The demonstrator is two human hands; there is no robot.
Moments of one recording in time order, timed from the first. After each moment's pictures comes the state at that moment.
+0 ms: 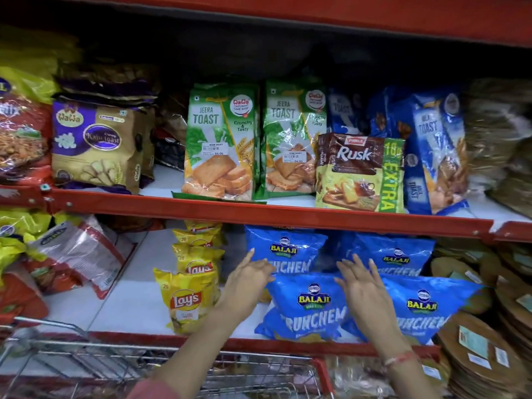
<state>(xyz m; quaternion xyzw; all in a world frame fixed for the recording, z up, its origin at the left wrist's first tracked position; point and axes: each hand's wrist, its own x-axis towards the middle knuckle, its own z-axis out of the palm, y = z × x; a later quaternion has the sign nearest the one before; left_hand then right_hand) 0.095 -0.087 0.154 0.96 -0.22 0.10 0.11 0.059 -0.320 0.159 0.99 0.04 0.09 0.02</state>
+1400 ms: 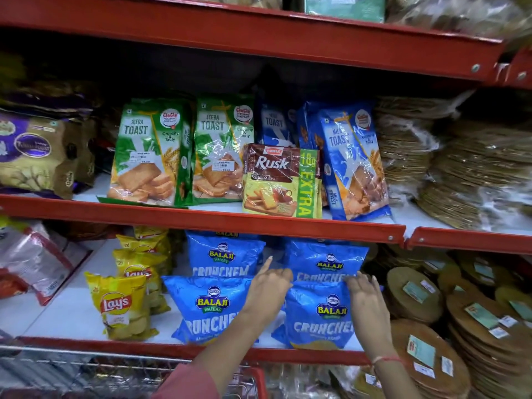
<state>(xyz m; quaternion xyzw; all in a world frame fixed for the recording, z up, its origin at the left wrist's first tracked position) 0.092 -0.287 0.153 0.97 -0.20 0.10 0.09 0.054 -0.490 0.142 0.98 -0.03 0.17 -0.06</state>
